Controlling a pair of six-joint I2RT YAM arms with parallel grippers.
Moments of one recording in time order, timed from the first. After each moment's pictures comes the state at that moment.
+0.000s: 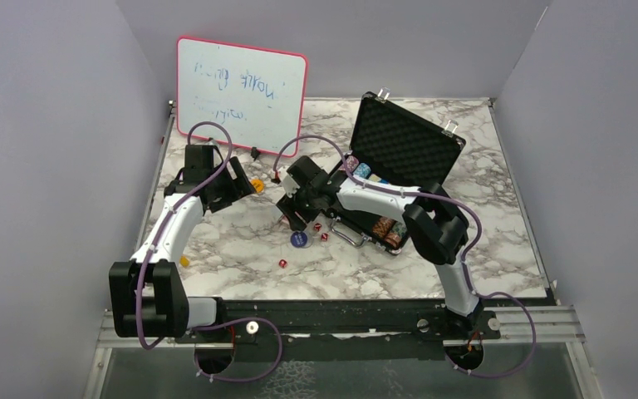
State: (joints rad) left arm -0.01 1.30 0.91 -0.49 0.22 -0.47; right arm 0.90 2.10 1.56 -0.41 -0.14 -0.04
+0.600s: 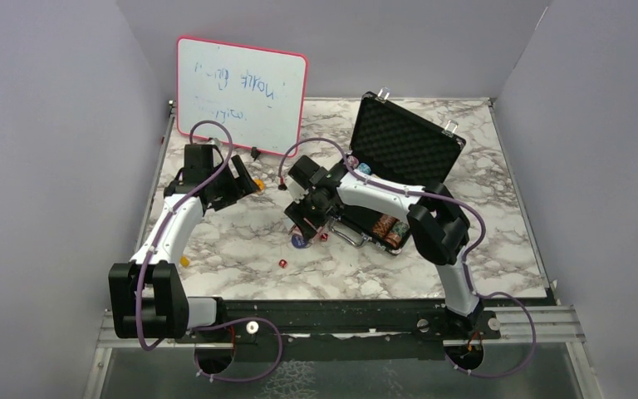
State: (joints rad) left arm -0.01 1.29 0.91 -0.47 0.28 -0.48; right arm 0.90 2.10 1.65 -0.76 -0.17 -0.02
